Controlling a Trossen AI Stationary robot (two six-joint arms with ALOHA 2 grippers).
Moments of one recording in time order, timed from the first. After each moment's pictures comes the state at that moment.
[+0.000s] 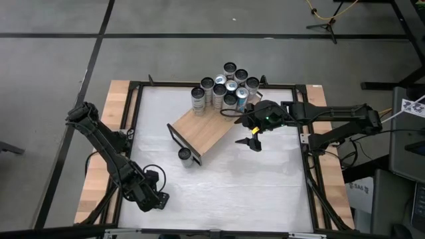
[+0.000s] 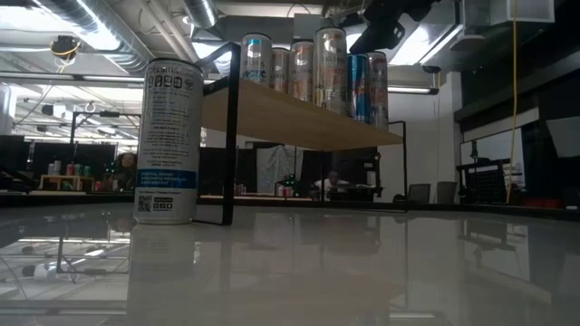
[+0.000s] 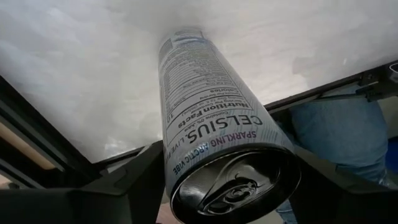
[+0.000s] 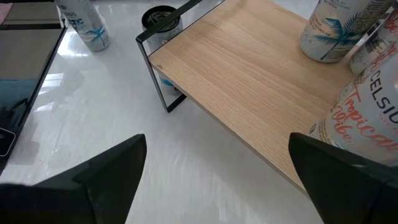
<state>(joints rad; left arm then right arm) -0.80 1.49 1.17 -0.88 0.15 -2.14 -0.02 1.29 1.19 -0.58 -0.10 -0.01</state>
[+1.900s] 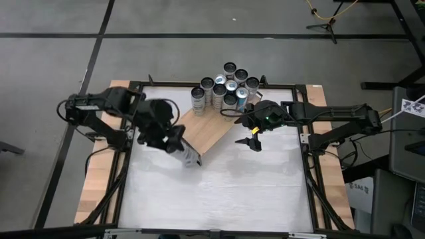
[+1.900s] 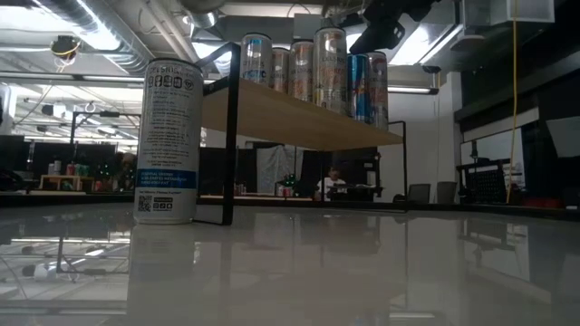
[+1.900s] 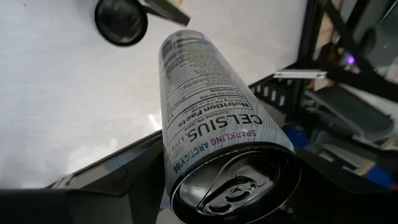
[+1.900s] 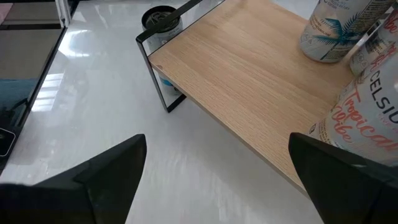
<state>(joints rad) -0.17 1.44 1.85 -1.34 0.23 -1.63 -0.02 1.29 1.19 -0.58 -0.10 -0.01</state>
